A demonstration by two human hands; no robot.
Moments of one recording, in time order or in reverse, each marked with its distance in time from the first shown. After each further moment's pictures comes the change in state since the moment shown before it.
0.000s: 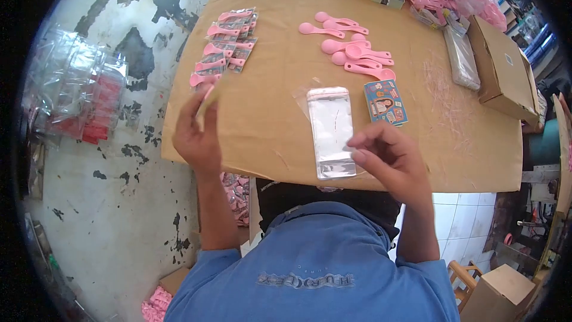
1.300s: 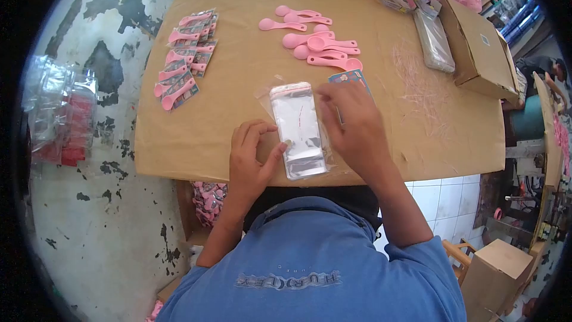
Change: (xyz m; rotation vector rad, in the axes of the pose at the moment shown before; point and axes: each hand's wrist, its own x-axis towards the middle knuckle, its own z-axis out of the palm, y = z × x) left_hand -0.076 0.028 0.078 0.133 -0.515 -0.154; right_hand 0.047 0.023 -0.009 -0.941 0.202 -0.400
